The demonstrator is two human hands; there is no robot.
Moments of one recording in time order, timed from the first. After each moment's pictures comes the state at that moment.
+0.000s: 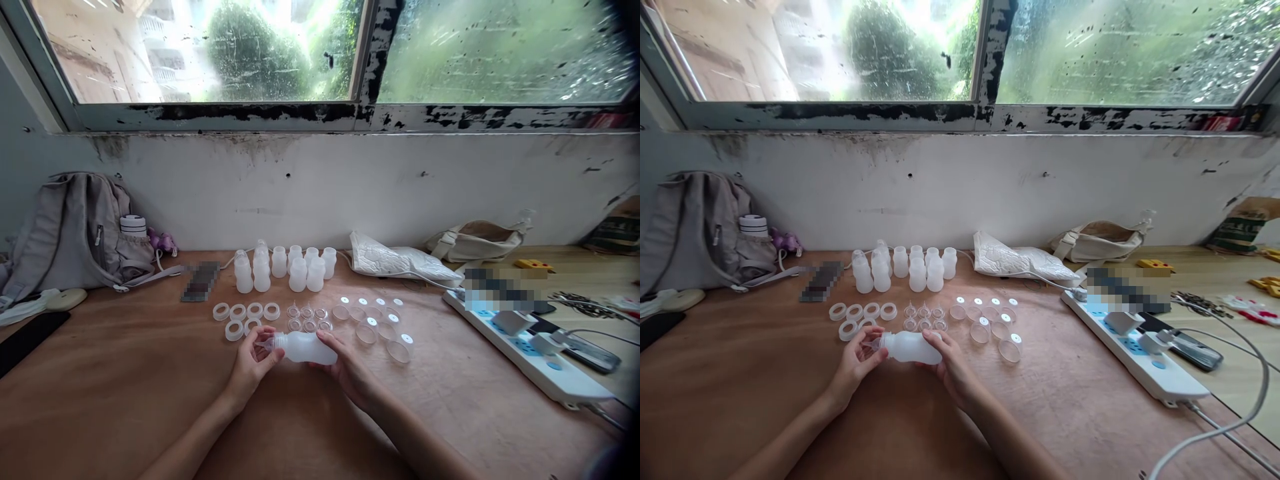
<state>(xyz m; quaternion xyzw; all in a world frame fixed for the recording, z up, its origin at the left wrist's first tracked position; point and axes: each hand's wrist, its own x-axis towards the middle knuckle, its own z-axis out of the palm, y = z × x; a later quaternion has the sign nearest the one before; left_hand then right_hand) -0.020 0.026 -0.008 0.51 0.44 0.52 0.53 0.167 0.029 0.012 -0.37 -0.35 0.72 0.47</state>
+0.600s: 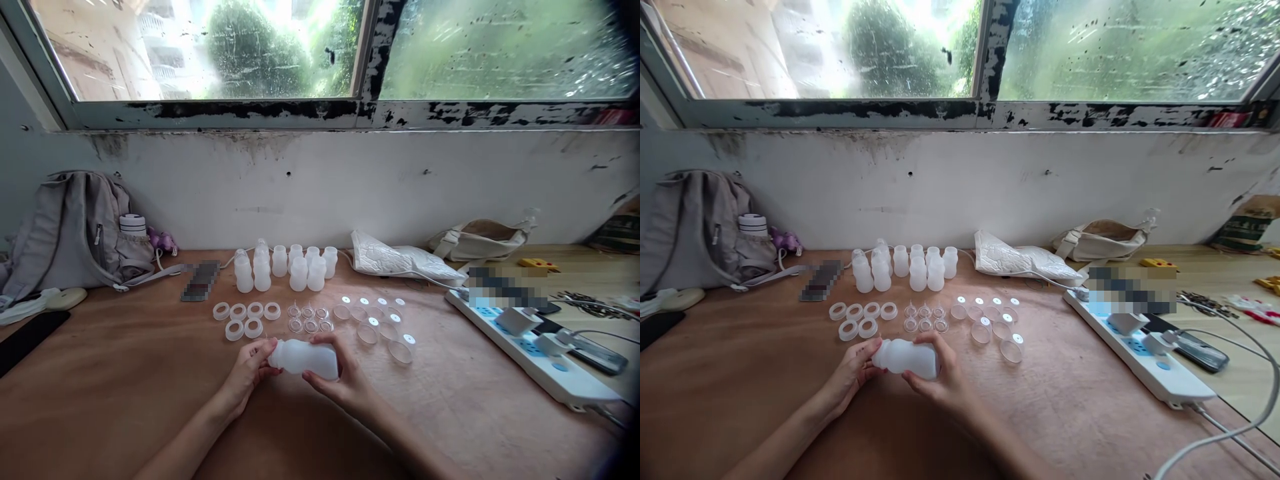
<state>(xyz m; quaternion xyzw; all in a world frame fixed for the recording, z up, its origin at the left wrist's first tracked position) -0.021 0.020 0.003 0.39 0.43 0.46 0.67 0.166 0.017 0.012 -0.42 -0.65 0.45 0.44</state>
